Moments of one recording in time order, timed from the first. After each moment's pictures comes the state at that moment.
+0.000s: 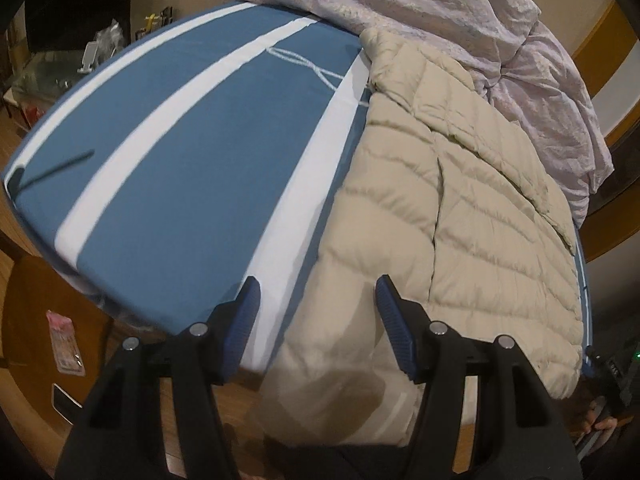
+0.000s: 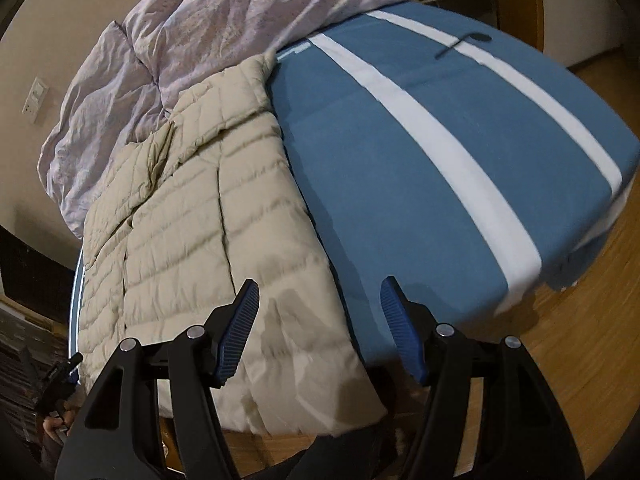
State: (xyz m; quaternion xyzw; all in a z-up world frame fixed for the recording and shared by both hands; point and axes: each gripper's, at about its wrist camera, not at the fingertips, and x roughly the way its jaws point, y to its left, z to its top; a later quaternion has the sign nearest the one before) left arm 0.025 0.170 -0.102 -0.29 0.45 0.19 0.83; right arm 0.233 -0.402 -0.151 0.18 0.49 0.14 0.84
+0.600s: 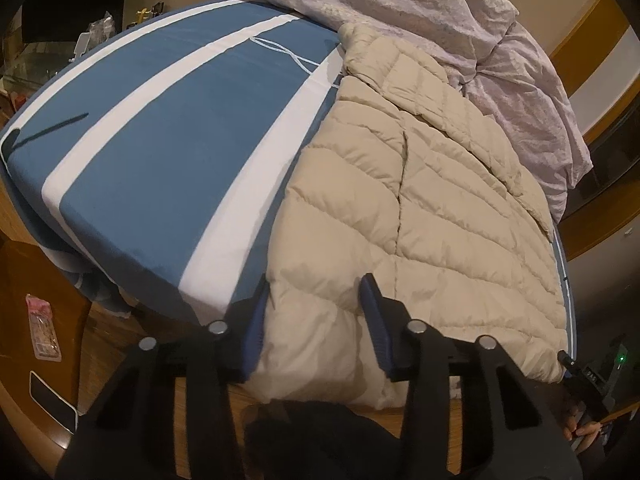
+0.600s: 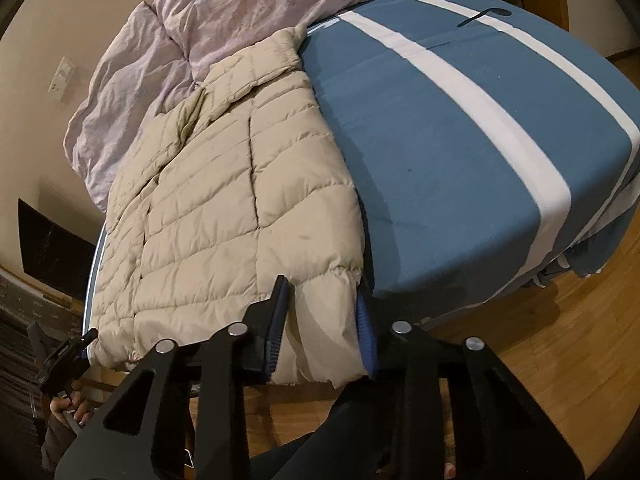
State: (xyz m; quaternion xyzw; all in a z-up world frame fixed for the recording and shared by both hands) left arm 0.004 0.138 -0.106 -0.31 0.42 0.16 0.84; right arm 0.197 -0.393 -0.166 0.19 0.49 0.20 0.83
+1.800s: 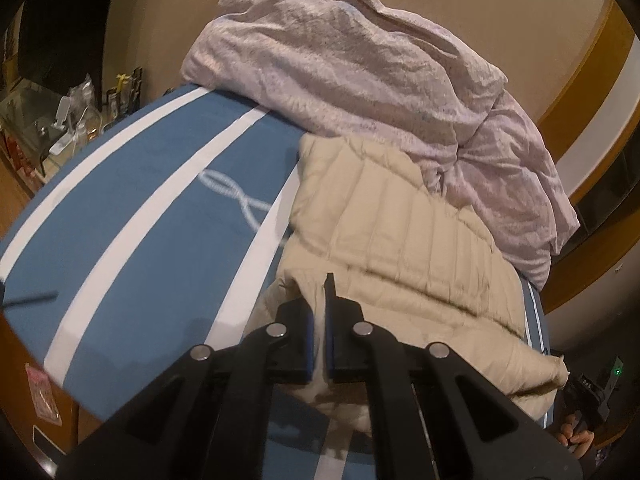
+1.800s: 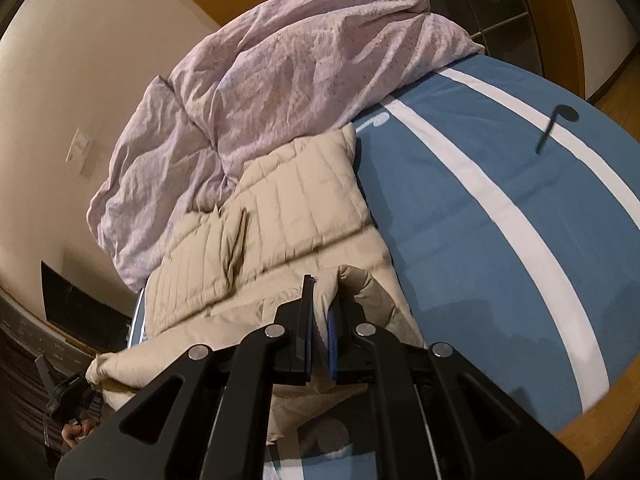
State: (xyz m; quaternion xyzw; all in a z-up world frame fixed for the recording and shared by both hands) left arm 0.110 0.188 -0.011 -0.30 0.34 0.17 0.88; right arm 0.315 -0.359 -0.085 0.25 0.40 0.21 0.86
